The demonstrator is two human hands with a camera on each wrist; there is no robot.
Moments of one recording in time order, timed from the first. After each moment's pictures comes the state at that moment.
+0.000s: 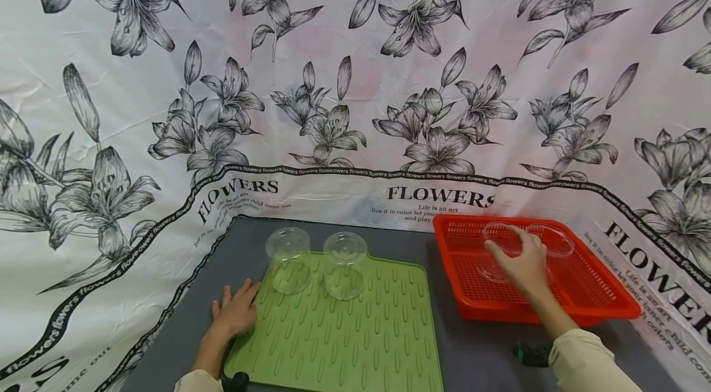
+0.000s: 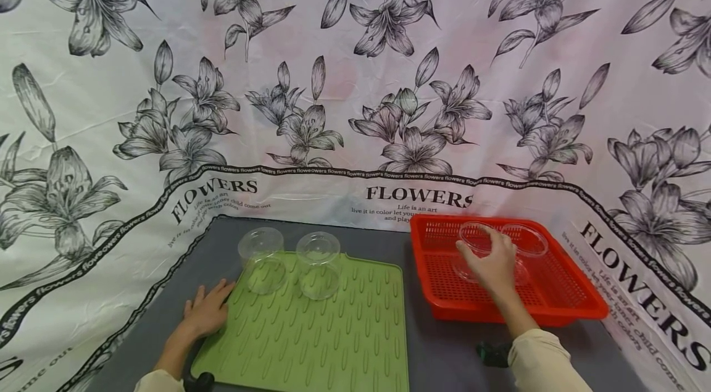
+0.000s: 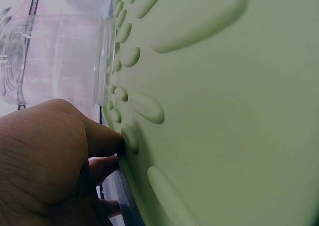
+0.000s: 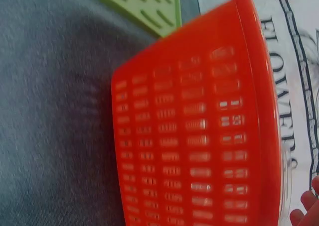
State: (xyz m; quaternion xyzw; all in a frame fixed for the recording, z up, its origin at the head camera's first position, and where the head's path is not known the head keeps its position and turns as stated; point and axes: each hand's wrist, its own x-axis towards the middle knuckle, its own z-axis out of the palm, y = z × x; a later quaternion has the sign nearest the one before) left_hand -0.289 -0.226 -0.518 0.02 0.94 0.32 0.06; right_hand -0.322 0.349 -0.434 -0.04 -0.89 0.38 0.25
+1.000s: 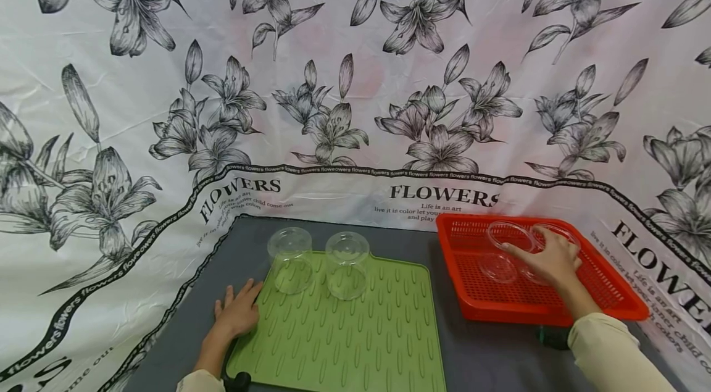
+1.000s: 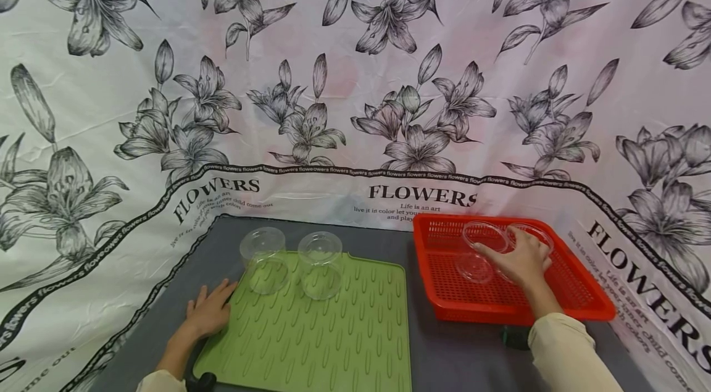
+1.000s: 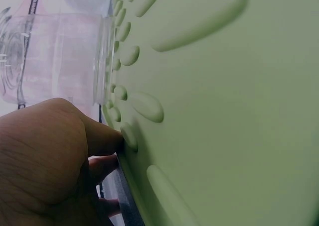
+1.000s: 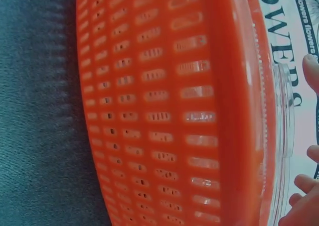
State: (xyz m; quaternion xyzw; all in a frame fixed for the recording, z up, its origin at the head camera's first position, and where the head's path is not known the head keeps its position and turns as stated) left_hand -0.288 -0.226 -0.517 0.02 0.95 0.32 0.06; right_hand -0.340 0.408 -0.432 -0.09 -0.95 0.27 0.13
